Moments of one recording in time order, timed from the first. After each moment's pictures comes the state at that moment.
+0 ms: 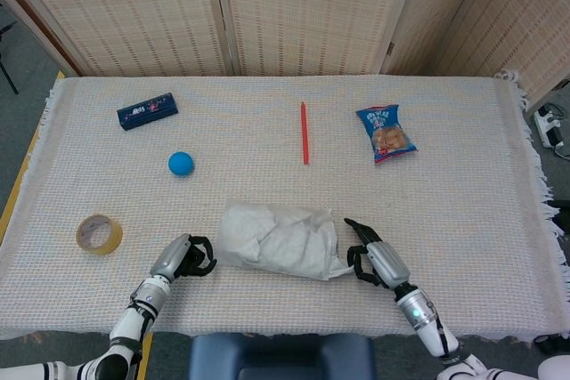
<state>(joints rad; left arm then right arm) -0.54 -1.52 -0.18 -1.78 0.80 0.98 0.03 0.38 -1.69 -0.03 -1.18 -1.57 1.17 0.49</state>
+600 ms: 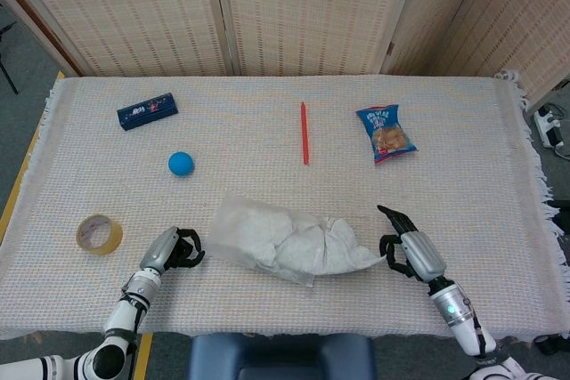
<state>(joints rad) -0.53 -1.51 -0.19 -1.69 0.79 0.96 0.01 0.35 -1.51 -0.02 -1.25 -1.57 1.24 0.47</state>
